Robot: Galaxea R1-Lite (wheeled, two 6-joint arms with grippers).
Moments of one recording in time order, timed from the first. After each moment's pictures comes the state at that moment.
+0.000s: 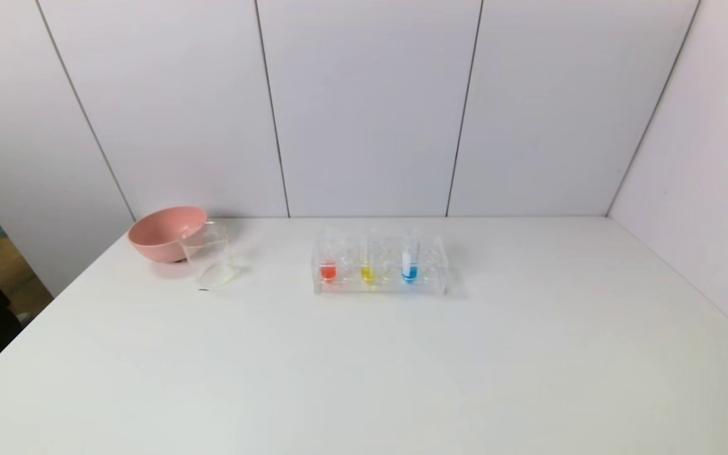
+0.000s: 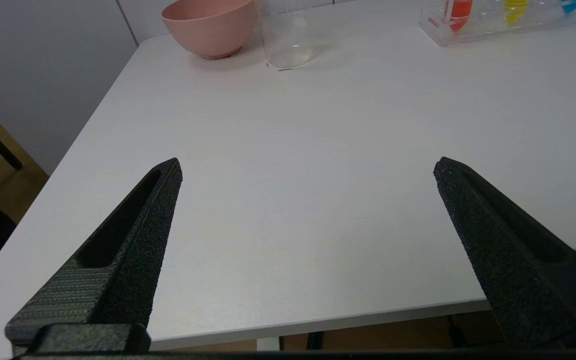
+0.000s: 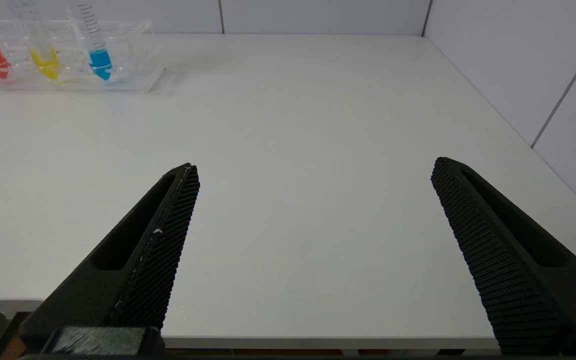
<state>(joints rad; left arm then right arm) 0.00 0.00 0.00 0.00 -0.06 0.11 0.00 0.00 0.00 0.00 0.00 0.00</state>
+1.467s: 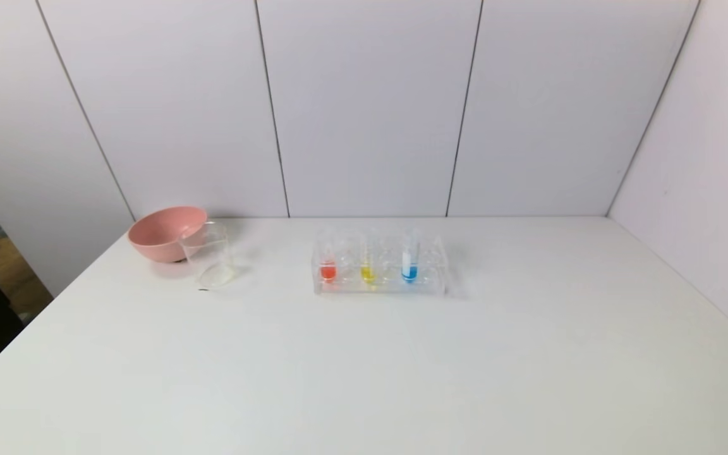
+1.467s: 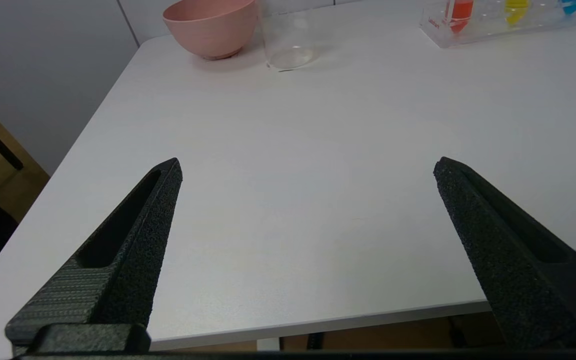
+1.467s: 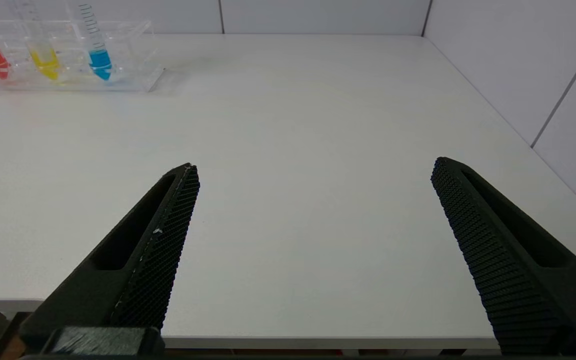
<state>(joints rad) 0.00 0.00 0.00 0.00 -0.05 0.11 0.00 0.00 0.00 0.00 0.00 0.00</state>
